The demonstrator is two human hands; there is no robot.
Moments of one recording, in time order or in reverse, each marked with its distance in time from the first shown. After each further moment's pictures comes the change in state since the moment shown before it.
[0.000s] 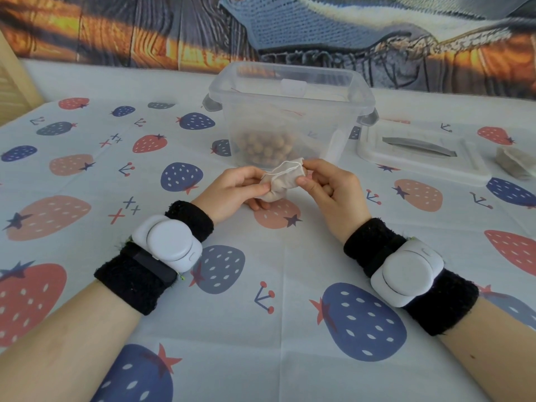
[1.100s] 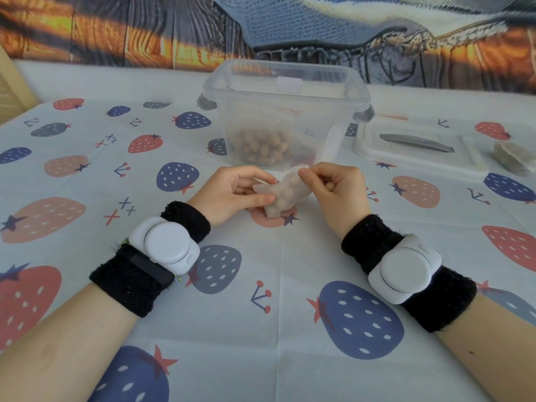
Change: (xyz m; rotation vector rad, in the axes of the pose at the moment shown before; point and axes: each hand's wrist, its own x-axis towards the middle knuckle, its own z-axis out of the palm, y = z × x) left_hand -0.003 0.000 0.003 0.003 0.013 0.066; right_hand 0.000 0.000 -0.002 -0.007 0.100 0.110
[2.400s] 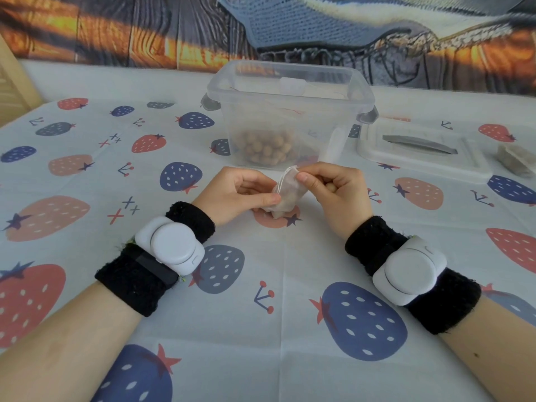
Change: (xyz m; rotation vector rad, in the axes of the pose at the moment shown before) left_hand -0.001 0.001 0.002 0.003 0.020 -0.016; right_hand -0.004 -0.013 0.000 0.236 -0.069 -0.073
